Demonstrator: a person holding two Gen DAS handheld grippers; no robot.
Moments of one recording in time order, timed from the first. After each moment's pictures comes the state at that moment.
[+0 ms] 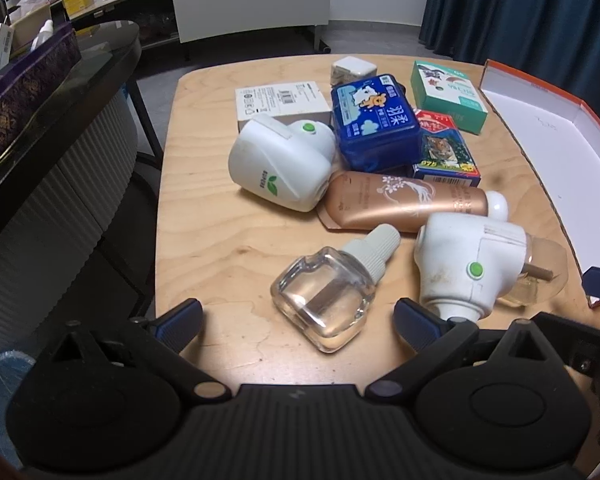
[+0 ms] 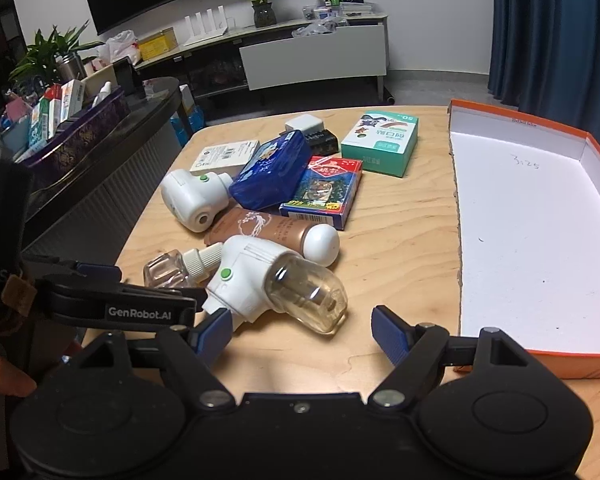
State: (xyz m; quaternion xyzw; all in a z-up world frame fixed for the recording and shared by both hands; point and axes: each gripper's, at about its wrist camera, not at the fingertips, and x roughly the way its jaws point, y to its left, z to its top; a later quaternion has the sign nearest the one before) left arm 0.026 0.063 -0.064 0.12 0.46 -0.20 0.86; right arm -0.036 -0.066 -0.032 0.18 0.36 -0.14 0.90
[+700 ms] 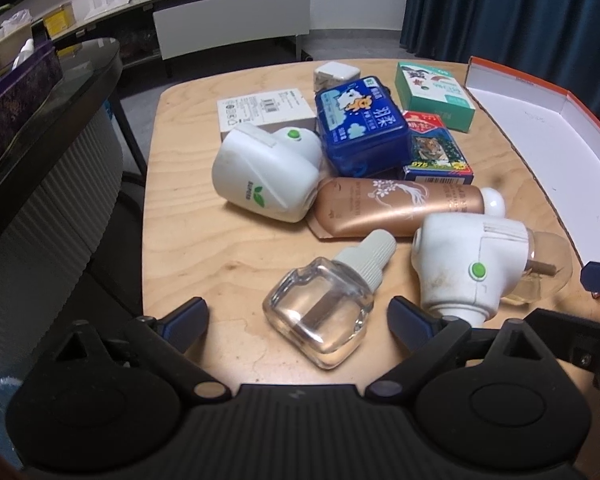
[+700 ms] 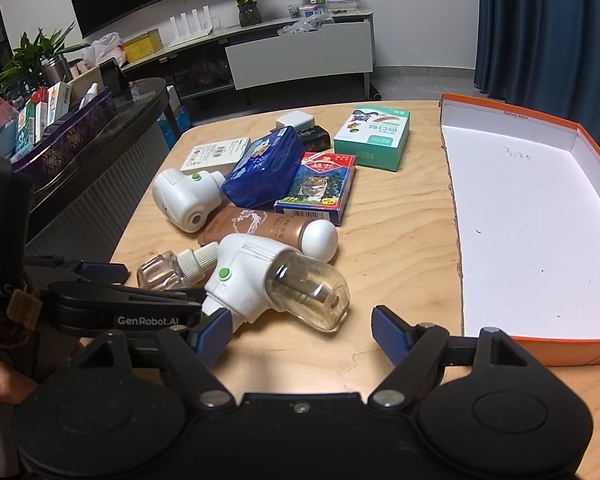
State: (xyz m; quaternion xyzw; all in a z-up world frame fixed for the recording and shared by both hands) left arm 0.029 0.058 -0.070 0.13 0.43 -0.23 0.86; right arm -0.033 -0.062 -0.035 0.19 0.36 -0.16 0.90
